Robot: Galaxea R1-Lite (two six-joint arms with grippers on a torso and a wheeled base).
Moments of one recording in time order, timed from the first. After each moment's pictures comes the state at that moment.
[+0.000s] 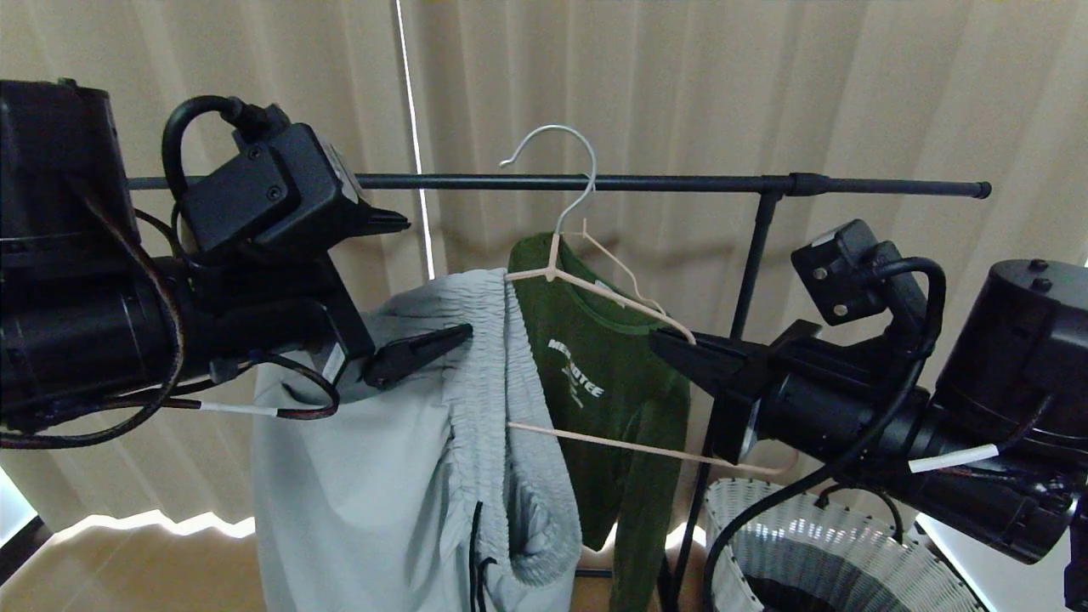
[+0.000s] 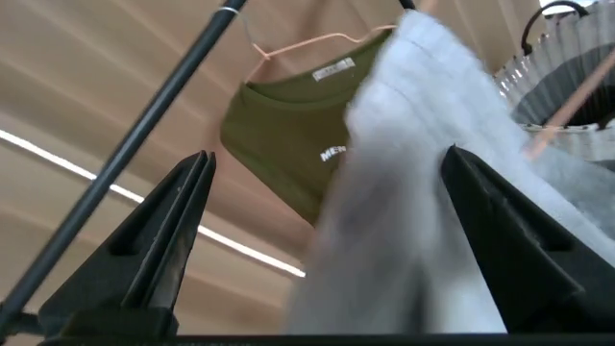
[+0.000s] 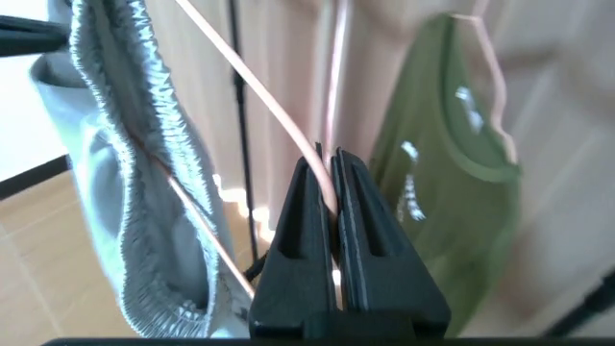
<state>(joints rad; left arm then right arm) -0.48 1.43 -0.97 -0.26 -0.24 0.73 0.74 1.55 -0.66 -0.81 -0.02 0.07</state>
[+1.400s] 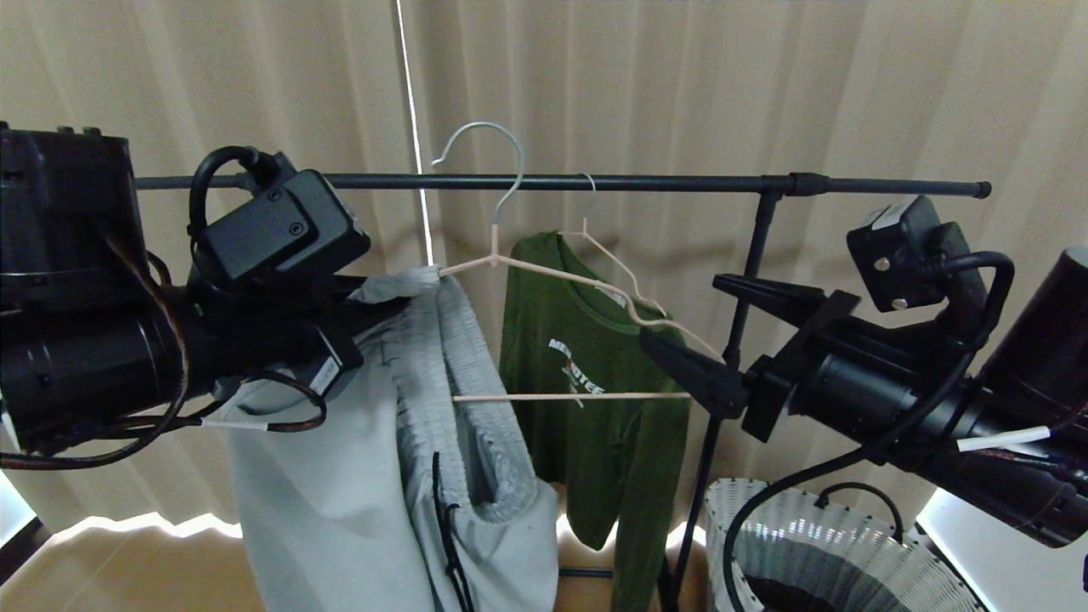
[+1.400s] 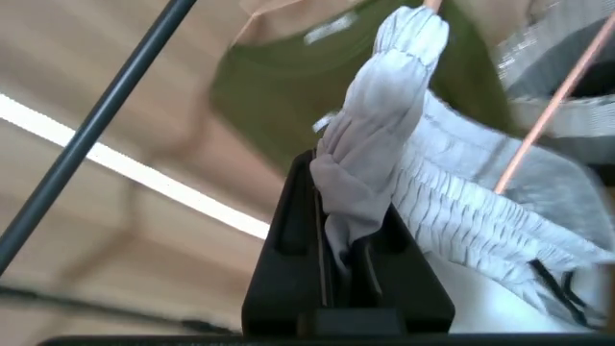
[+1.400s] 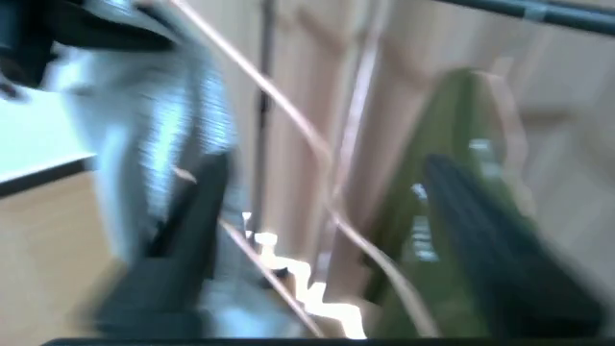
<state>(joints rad) -0.44 1.42 -0.91 -0.26 -0.08 0.72 0.66 1.53 -0.61 -0.93 0.04 -0.06</state>
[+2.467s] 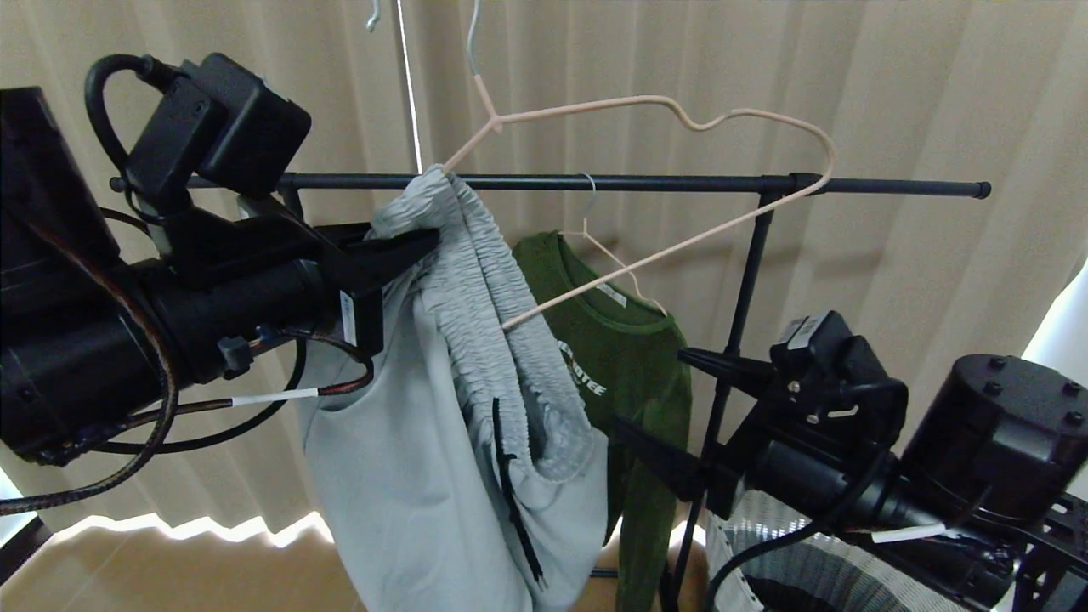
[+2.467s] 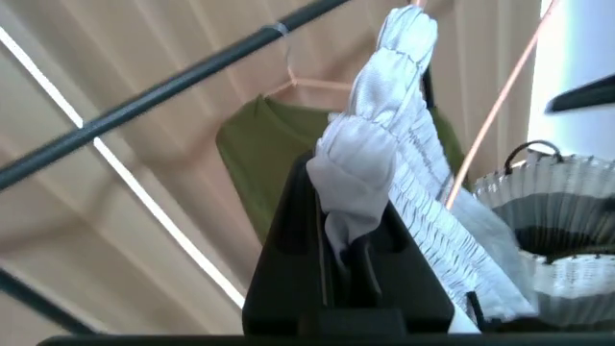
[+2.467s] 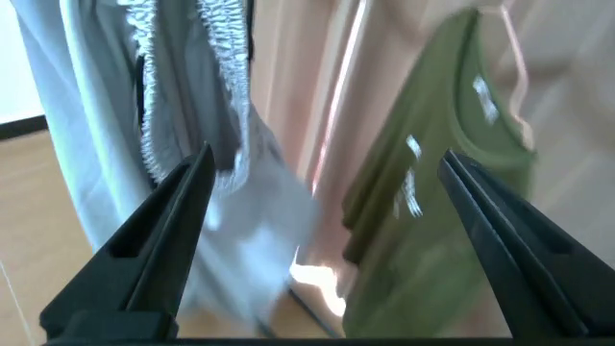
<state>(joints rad) -0.56 1.41 -0.86 -0.55 -0.08 0.33 0.70 1.69 -0.44 -1.19 0.05 -0.07</state>
